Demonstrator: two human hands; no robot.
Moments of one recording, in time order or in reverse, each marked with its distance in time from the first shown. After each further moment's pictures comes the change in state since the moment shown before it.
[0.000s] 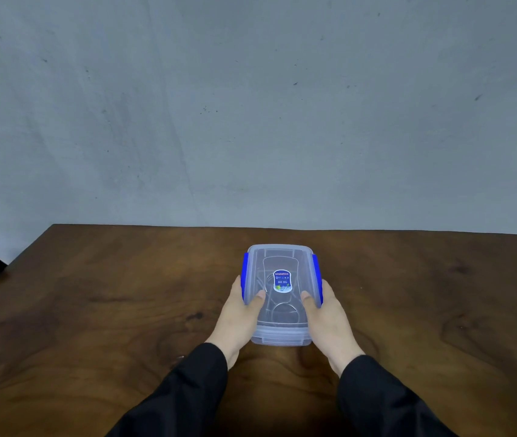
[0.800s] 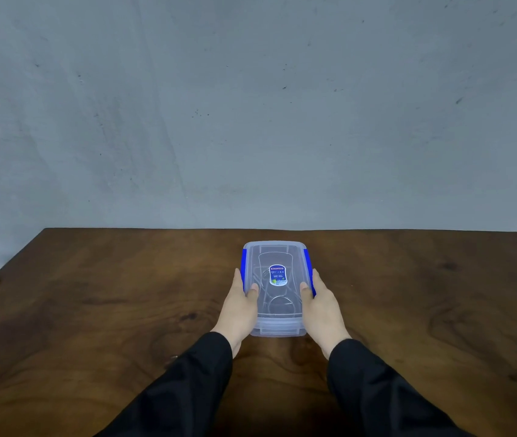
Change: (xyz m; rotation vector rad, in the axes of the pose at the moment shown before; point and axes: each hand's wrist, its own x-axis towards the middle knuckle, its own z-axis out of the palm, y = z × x) left_hand 0.029 -0.012 0.014 0.094 0.014 -0.046; right_hand 0.017 0.006 -0.002 -0.114 0.015 0.016
